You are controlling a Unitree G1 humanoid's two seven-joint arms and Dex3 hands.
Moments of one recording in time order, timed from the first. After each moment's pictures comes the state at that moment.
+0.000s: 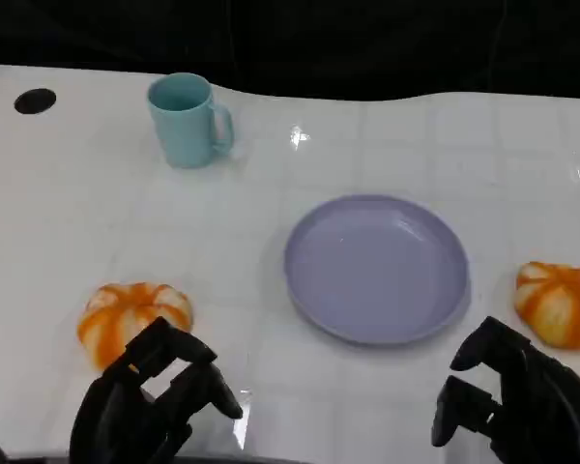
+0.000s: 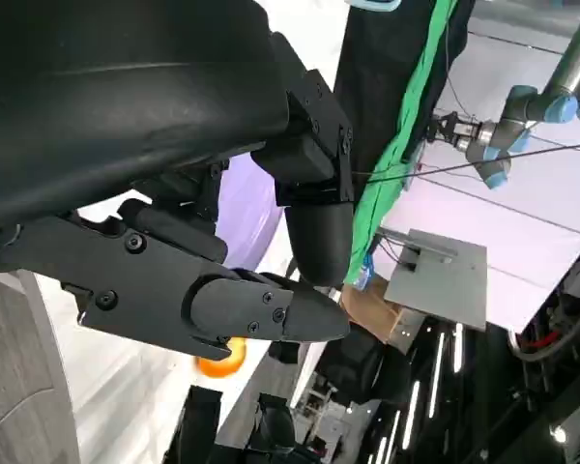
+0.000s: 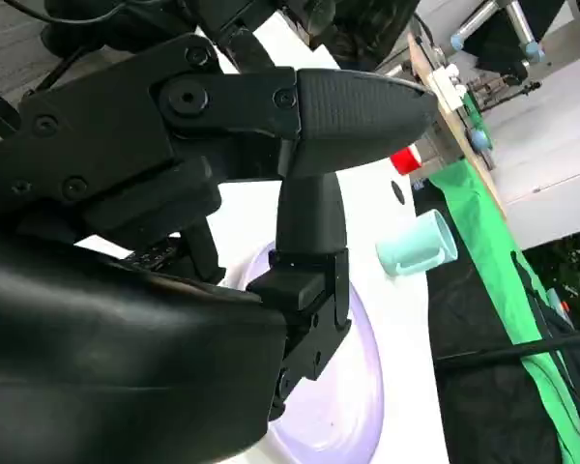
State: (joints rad) left arm 0.16 -0.11 0.08 0.17 -0.52 -0.20 -0.60; right arm 0.28 -0.02 -0.03 -0.28 0.45 0.30 0.32
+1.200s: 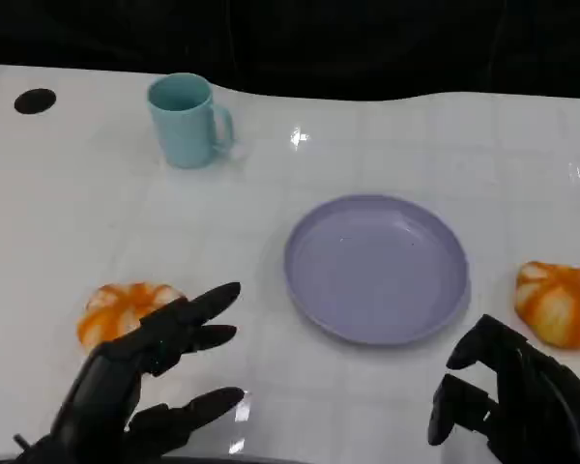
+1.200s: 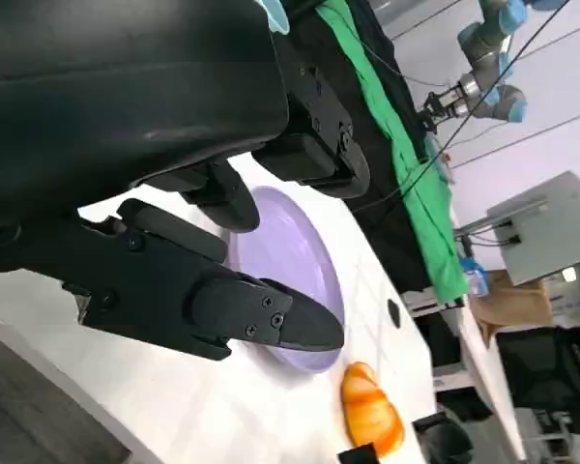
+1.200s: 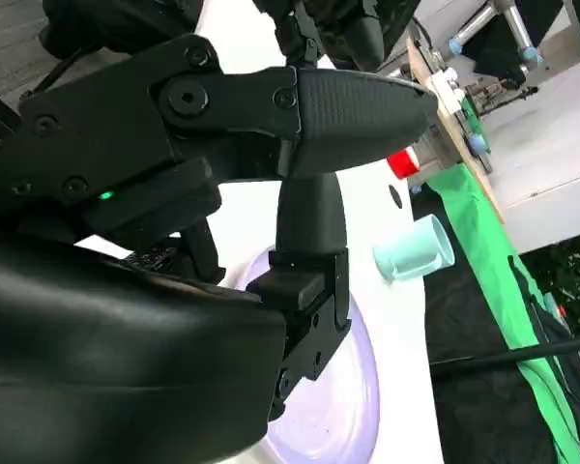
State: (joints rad) left arm 0.20 0.06 0.01 -0.02 0.03 -0.43 -0.32; right arm 0.28 -0.02 -0.02 -0.29 0.45 0.31 0.31
